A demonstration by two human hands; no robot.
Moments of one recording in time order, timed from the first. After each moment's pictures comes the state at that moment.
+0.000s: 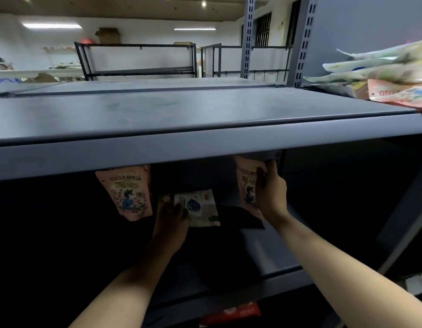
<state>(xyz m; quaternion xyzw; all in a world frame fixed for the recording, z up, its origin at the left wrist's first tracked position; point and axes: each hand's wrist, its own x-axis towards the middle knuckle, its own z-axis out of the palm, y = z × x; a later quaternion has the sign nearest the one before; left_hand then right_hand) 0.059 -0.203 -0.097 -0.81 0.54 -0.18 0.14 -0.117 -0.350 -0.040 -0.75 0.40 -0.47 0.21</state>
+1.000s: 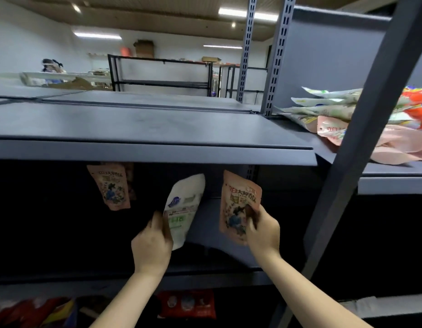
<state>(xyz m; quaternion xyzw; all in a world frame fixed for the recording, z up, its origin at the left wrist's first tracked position) -0.109 -0.176 -0.054 -0.80 0.33 -0.28 -0.41 -0.256 -0.342 -0.043 -0.77 0.34 -0.45 0.30</state>
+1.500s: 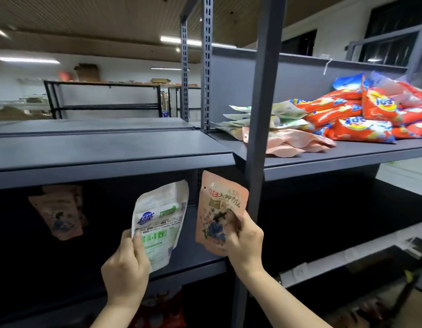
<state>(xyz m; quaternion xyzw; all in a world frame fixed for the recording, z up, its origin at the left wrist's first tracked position) -0.195 -0.159 -0.017 -0.72 0.39 -0.33 -0.47 -0.351 -0.291 -0.004 -0.71 0.30 -0.60 0.21</state>
